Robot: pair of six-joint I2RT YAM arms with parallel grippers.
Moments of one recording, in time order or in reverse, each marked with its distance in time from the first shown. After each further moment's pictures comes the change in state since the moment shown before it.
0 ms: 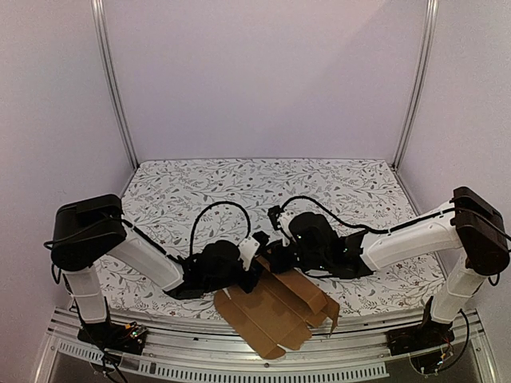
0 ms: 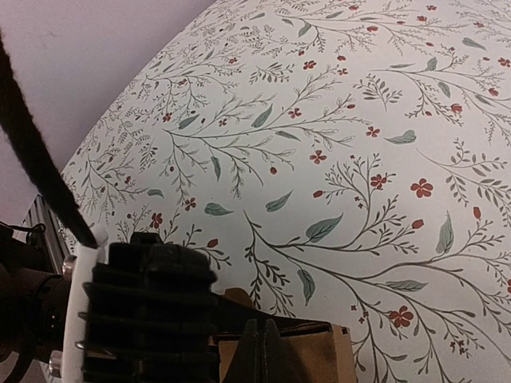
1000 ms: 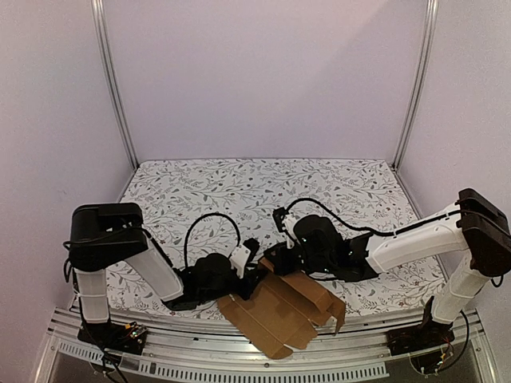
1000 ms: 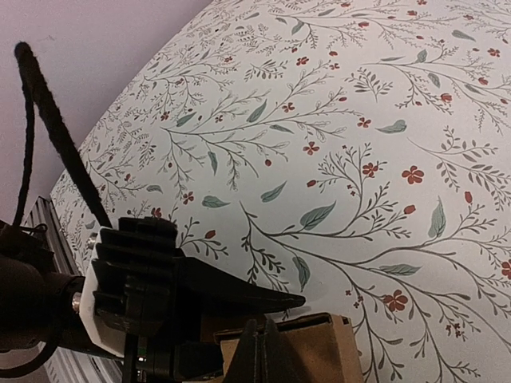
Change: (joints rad) left arm -0.018 0.097 -0.104 0.293 -0.018 -0.093; right arm 0.006 -0.038 -0.044 0.006 0.014 0.022
